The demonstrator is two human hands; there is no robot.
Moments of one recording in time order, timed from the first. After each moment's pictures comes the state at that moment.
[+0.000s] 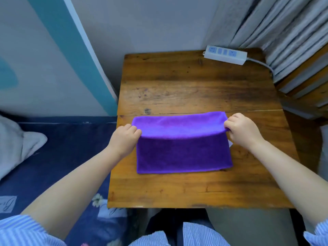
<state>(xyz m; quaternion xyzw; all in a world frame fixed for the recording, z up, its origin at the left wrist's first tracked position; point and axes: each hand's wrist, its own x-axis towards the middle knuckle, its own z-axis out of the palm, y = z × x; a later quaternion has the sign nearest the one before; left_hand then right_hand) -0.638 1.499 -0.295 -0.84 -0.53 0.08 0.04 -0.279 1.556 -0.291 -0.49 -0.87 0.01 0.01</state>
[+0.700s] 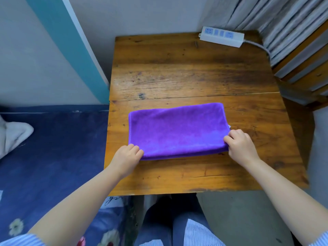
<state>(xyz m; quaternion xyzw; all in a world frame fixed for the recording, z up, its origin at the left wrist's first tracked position) -0.627 1.413 -0.365 -0.88 -0.47 0.04 -0.01 -0.264 1.463 -0.356 -0.53 -0.84 -0.04 0.03</state>
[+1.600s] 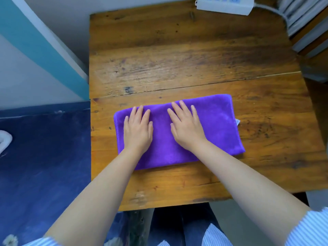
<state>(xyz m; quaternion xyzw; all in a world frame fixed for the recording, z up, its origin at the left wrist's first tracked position) -0.560 1.500 -0.388 -0.70 -0.70 -0.01 -0.16 -0.406 1.516 -0.384 -0.56 -0.82 0.10 -0.01</state>
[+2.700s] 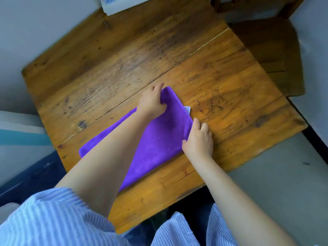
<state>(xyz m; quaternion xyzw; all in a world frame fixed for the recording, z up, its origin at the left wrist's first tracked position) -0.378 1.600 -0.358 -0.79 -0.54 0.13 -0.27 -0.305 1.458 -0.360 -0.86 -0.36 0.36 0.05</state>
